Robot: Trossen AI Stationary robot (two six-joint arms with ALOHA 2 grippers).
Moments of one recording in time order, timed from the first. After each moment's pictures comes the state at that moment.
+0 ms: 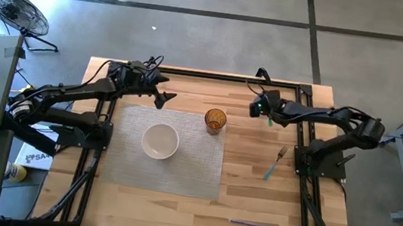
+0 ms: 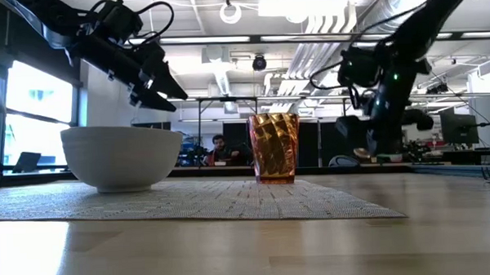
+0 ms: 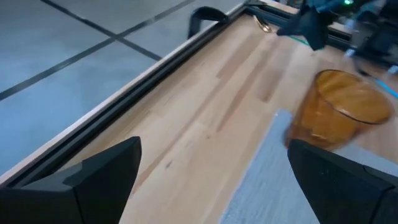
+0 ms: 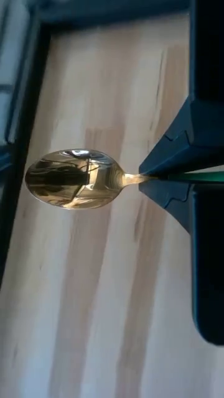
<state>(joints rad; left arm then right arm) 0.63 1.09 0.59 0.07 0.15 -0.06 -0.54 1.41 0.62 -0.34 0.56 0.75</state>
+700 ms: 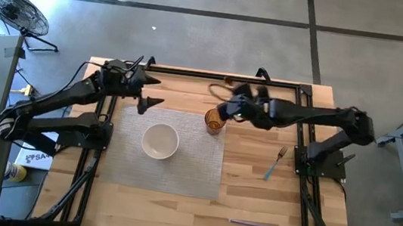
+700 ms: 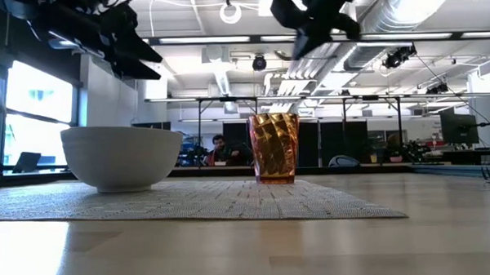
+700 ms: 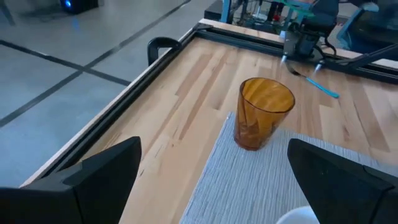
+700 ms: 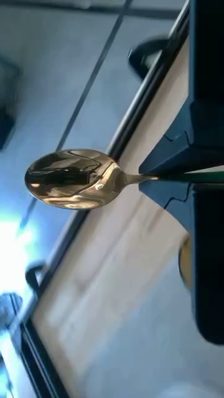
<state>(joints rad) 0.63 0.76 0.61 -0.20 0.30 0.05 -0.07 1.50 1.32 -0.68 0.77 0.62</state>
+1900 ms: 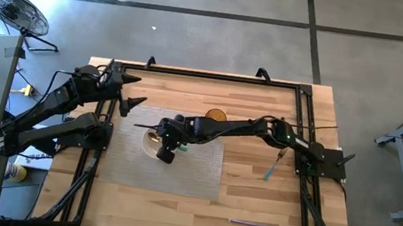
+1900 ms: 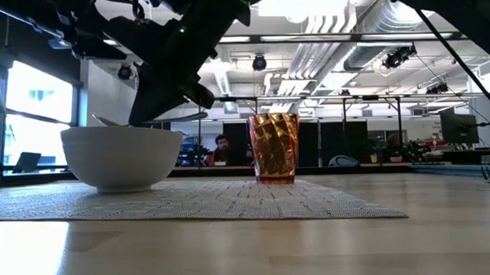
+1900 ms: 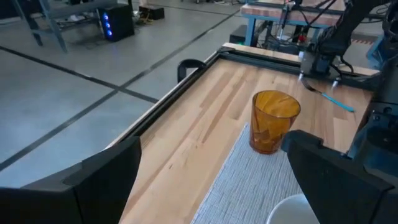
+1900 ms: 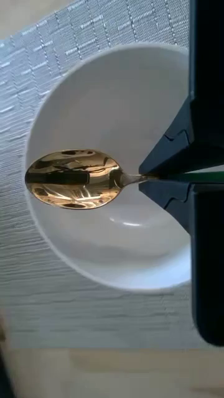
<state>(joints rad) 0.63 0.41 0.61 -0.45 0.17 0.05 0.03 2.38 2.13 -0.63 0.05 0.33</state>
